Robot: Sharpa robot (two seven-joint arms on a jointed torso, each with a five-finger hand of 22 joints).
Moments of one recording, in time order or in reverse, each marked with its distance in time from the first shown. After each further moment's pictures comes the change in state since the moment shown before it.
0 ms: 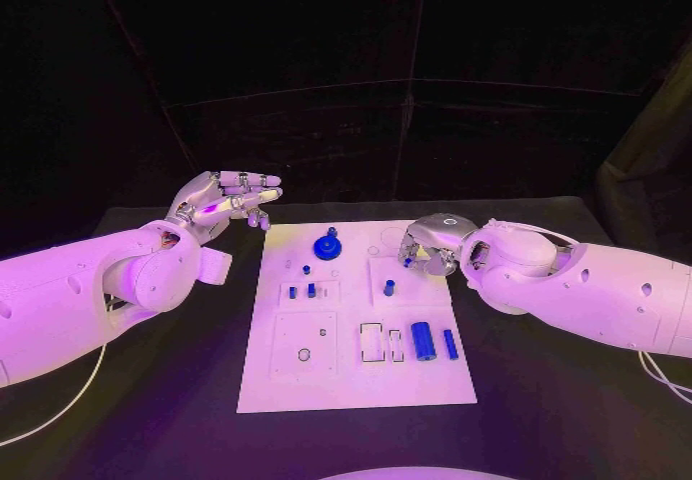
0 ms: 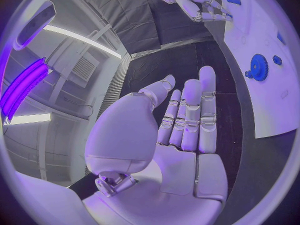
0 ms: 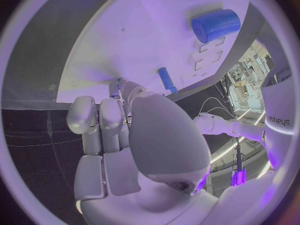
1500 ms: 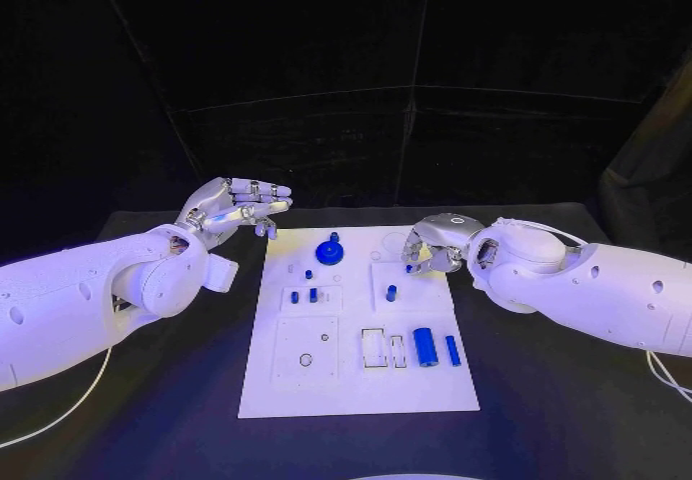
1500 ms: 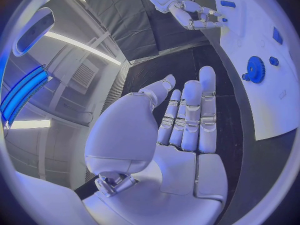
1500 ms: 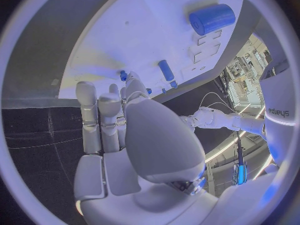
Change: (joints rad) left arm 0.001 0.008 0.000 0.001 -0.063 0.008 -0.013; left_hand 0.004 -0.004 0.006 0.005 0.000 0.004 -0.003 0.001 0.002 0.000 0.000 -0.004 0.000 0.007 0.000 0.004 0.010 0.000 0.000 0.000 0.009 0.007; right arm 0.022 -0.008 -0.001 -0.014 0.052 0.010 0.032; right_hand 0.066 0.100 -0.511 0.093 0.080 -0.091 0.006 0.015 -0.002 -0.137 0.010 0.091 0.074 -0.018 0.011 -0.157 -0.134 0.032 -0.135 0.011 -0.216 -0.294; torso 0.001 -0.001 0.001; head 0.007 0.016
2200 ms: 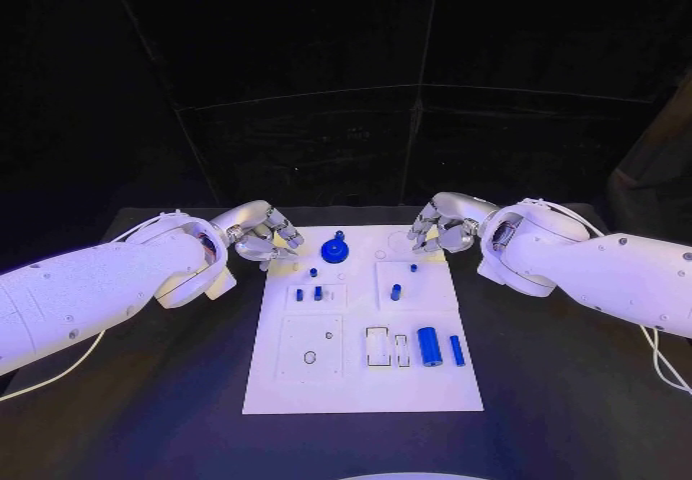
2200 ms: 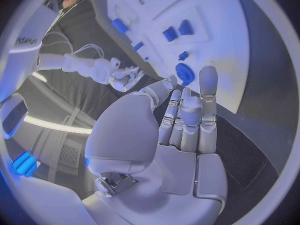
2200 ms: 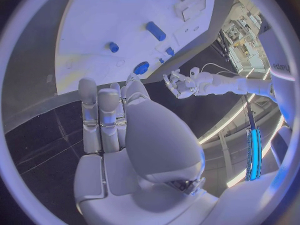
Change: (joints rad) left arm 0.001 0.068 0.002 -0.091 -0.769 0.005 -0.309; left_hand 0.019 0.000 0.031 -0.014 0.000 -0.001 0.001 -0.005 0.005 0.006 -0.006 -0.038 0.001 0.139 -0.007 0.142 0.229 0.000 0.059 -0.008 0.065 0.040; right arm 0.051 -0.017 0.001 -0.012 0.314 -0.051 0.029; right_hand -0.019 -0.001 -0.034 -0.003 0.032 0.000 -0.015 0.043 0.001 -0.012 -0.020 0.098 0.147 -0.027 -0.012 -0.049 -0.058 0.000 -0.044 -0.007 -0.044 -0.065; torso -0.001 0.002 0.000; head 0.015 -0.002
